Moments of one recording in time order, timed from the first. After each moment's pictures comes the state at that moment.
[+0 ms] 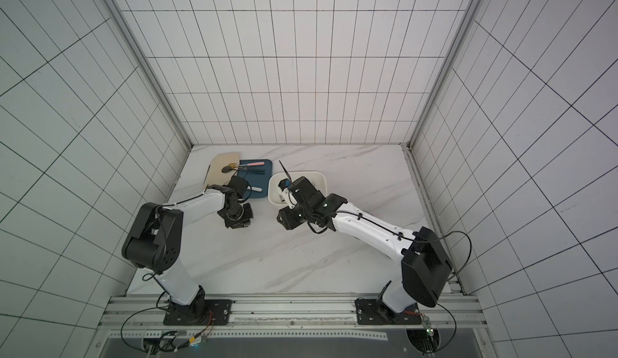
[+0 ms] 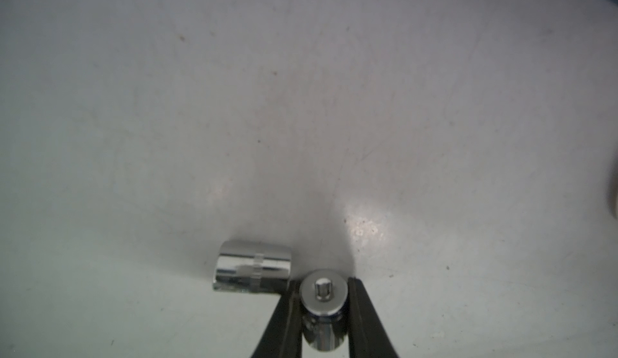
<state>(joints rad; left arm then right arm) -0.29 1.73 1.04 -0.73 0.08 -0.65 0.97 1.52 1.19 -0.49 -0.20 0.29</state>
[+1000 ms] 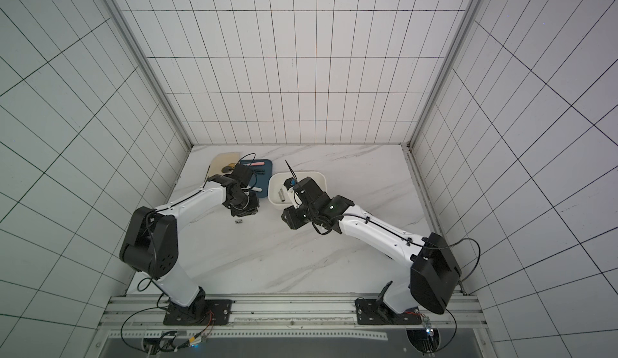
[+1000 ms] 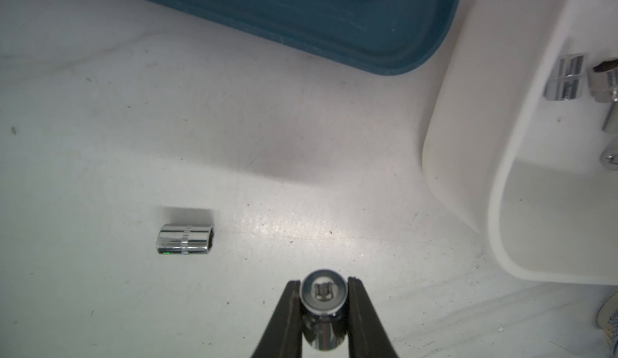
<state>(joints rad) -0.35 1.69 1.21 -0.82 0.11 -0.67 0.95 1.45 1.15 -0.49 -0.16 0.29</state>
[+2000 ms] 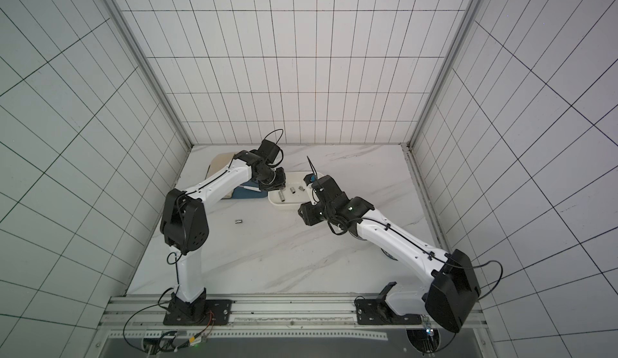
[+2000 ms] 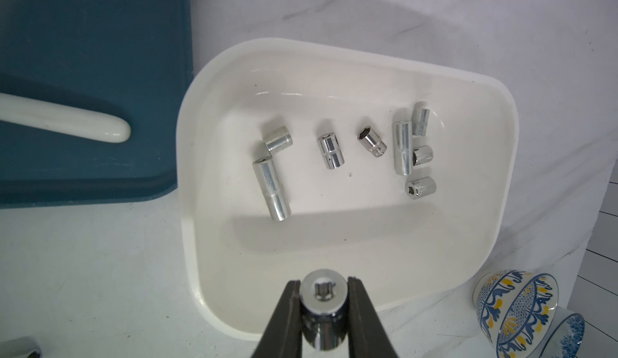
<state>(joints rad) -0.49 2.02 1.77 -0.91 0.17 -0.66 0.84 1.32 1.07 -0.55 -0.11 0.31</state>
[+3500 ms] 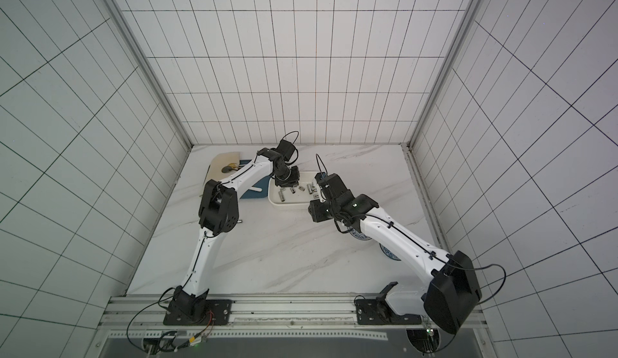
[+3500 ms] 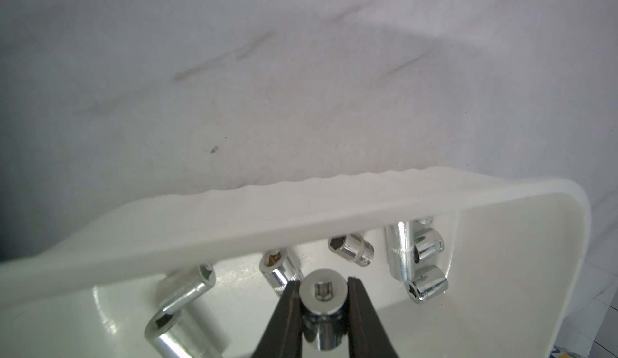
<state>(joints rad) -0.50 2.41 2.16 -0.96 0.21 -0.63 0.77 1.31 1.06 -0.61 -0.06 0.35</state>
